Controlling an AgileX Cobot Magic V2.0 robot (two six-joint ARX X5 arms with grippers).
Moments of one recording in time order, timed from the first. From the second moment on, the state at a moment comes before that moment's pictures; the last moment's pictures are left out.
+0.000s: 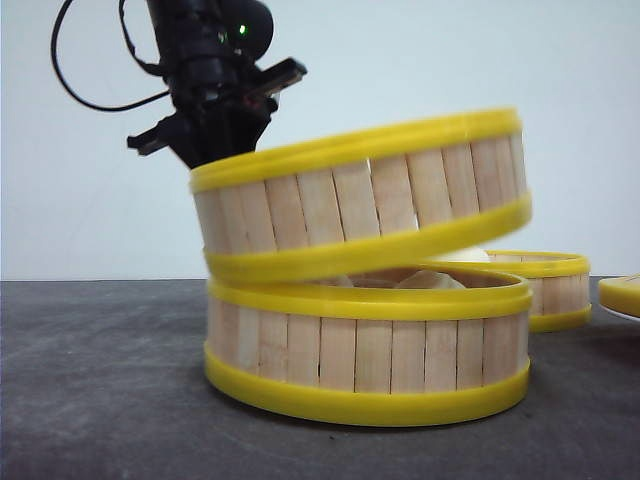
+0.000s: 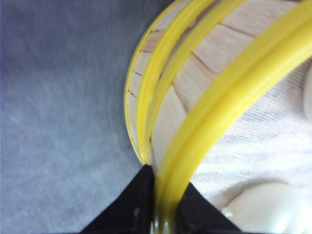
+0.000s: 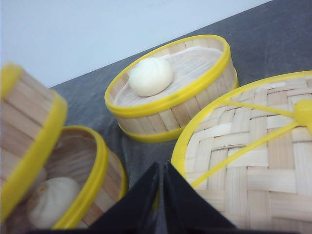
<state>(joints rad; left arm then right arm) -0.51 2.01 1.95 -1.35 0.27 -0.06 0.13 0.00 0.02 -0.17 -0.13 0.45</state>
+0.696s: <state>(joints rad) -0.53 2.01 1.95 -1.37 0.24 -0.08 0.13 0.00 0.02 -0.17 -0.13 0.45</state>
